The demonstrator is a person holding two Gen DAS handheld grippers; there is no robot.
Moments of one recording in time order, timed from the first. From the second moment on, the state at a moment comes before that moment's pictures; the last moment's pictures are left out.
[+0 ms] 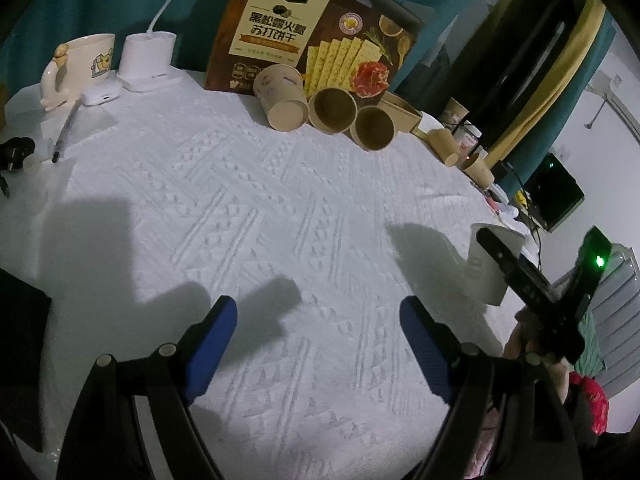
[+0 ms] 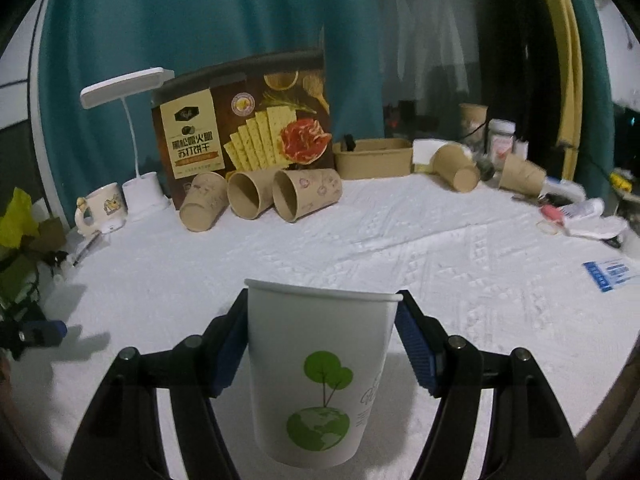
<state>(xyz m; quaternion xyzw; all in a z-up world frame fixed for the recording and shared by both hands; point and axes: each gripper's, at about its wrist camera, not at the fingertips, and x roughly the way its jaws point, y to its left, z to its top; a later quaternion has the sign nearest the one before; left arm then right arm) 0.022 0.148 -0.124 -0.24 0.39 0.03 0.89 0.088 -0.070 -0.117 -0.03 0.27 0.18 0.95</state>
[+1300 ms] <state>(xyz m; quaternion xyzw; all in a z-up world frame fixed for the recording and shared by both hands) 0.013 0.073 -0.107 -0.16 0.39 -0.02 0.91 0.002 -0.106 -0.140 -0.03 0.31 0.16 0.94</state>
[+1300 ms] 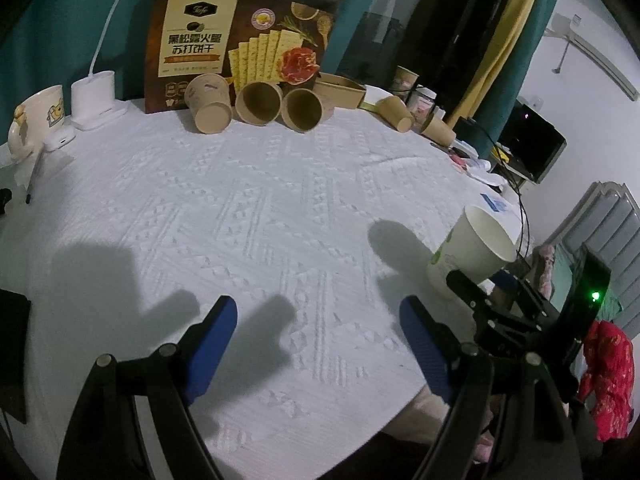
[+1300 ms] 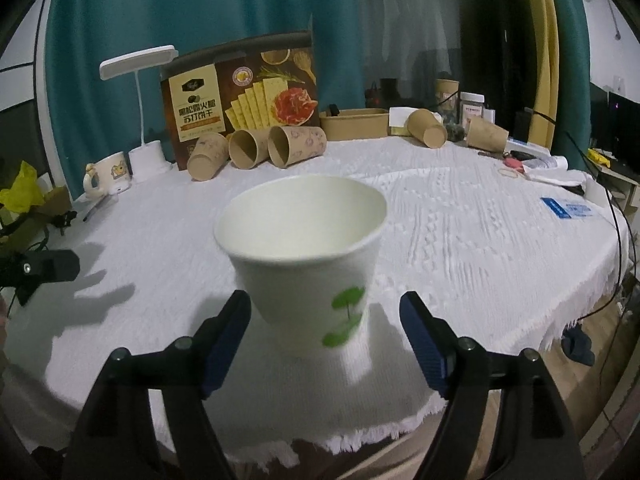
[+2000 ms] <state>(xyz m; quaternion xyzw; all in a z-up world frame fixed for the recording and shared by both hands) 0.005 0.021 -0.093 -0.10 0.38 -0.05 0.92 -0.037 -0.162 -0.118 -0.01 0.33 0.11 0.94</state>
